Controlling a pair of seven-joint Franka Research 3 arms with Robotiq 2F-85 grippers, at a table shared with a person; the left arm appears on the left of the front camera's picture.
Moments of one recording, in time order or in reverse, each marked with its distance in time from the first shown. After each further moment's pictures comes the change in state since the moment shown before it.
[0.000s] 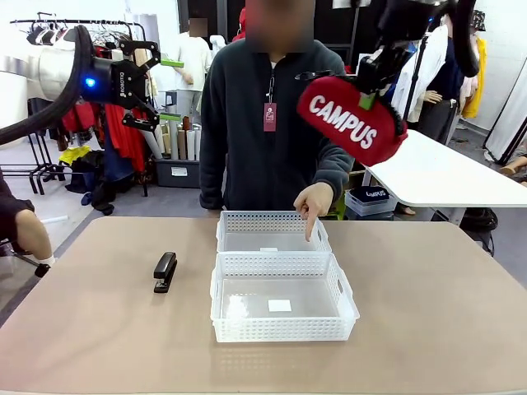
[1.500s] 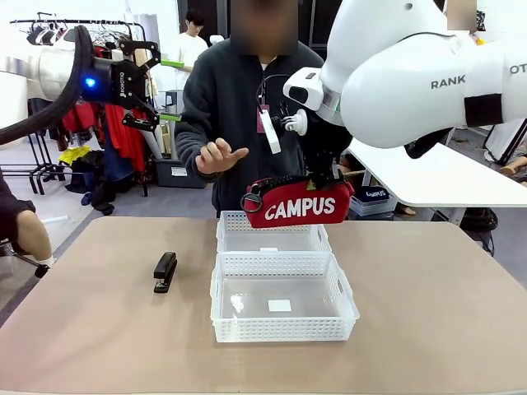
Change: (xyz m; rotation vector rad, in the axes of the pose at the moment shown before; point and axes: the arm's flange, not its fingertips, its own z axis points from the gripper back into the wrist) left arm 0.000 0.000 0.000 0.000 0.000 0.000; right arm -0.015 0.115 -0.143 -0.156 0.028 0.991
